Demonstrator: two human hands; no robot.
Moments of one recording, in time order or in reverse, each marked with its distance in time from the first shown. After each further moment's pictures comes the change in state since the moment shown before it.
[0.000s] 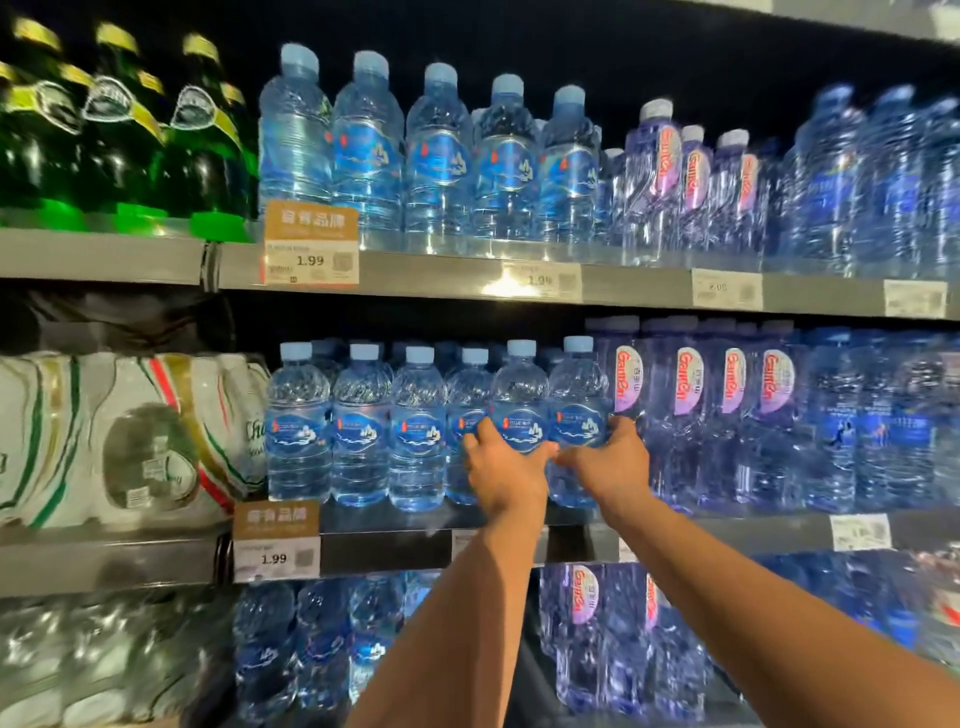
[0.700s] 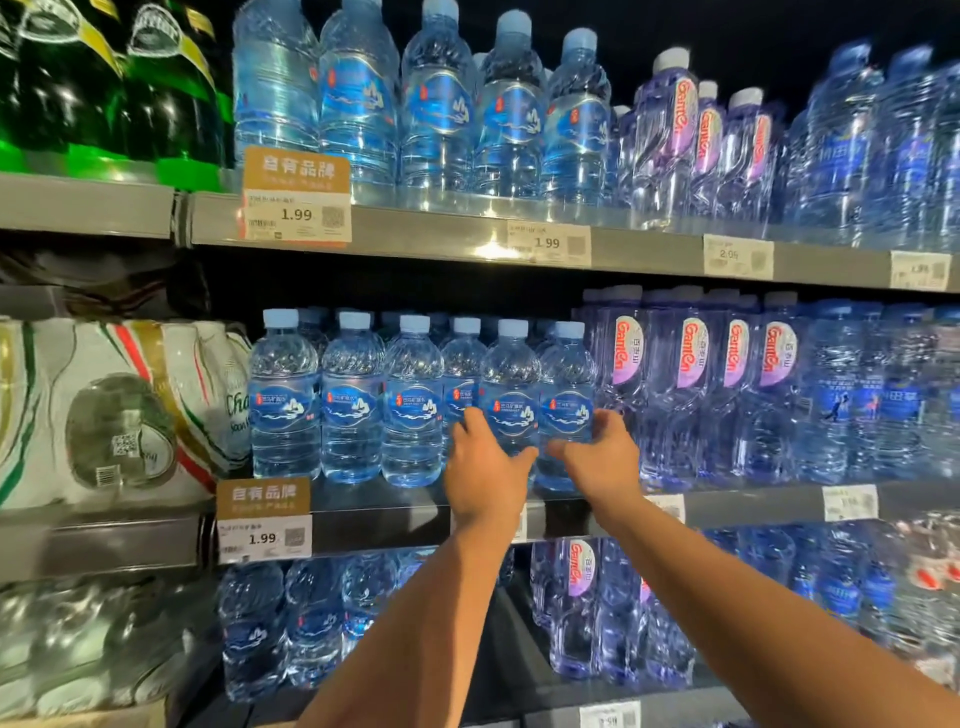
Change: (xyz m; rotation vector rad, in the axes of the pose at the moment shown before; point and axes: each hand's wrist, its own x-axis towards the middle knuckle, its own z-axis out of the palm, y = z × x) left_hand -0.001 -0.036 -0.014 0.200 -0.025 0.194; right_hand -0.015 0.022 0.013 -0.009 -0.028 0.020
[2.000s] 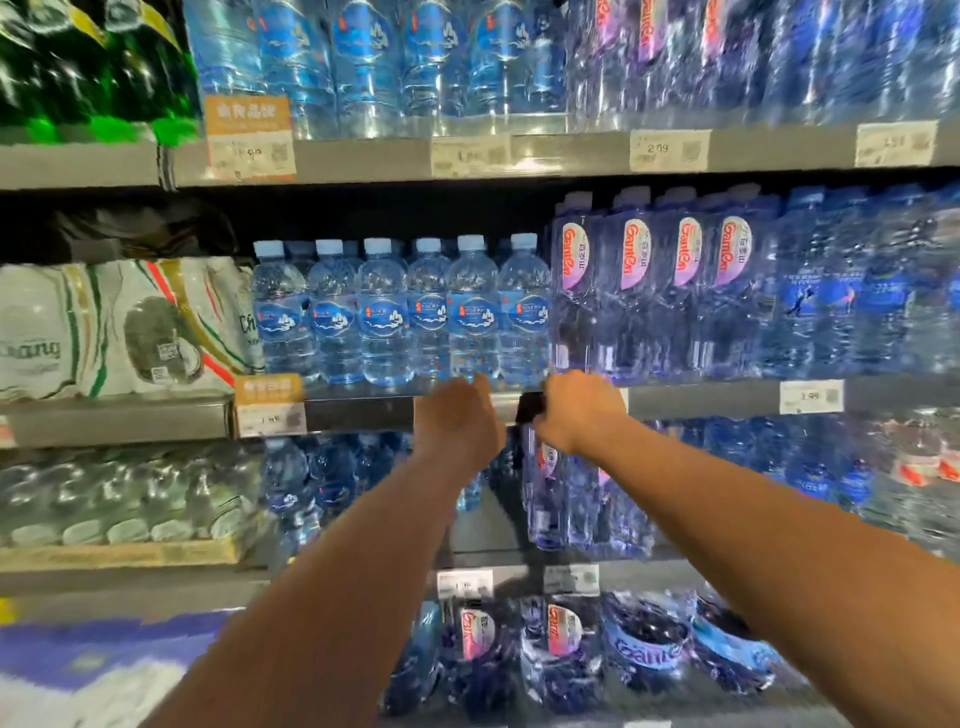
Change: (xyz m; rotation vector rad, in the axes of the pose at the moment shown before) left_hand -0.083 0.025 -0.017 0.767 -0.203 0.264; right_hand -0.049 -0.002 -0.081 -1.101 -0.458 -0.452
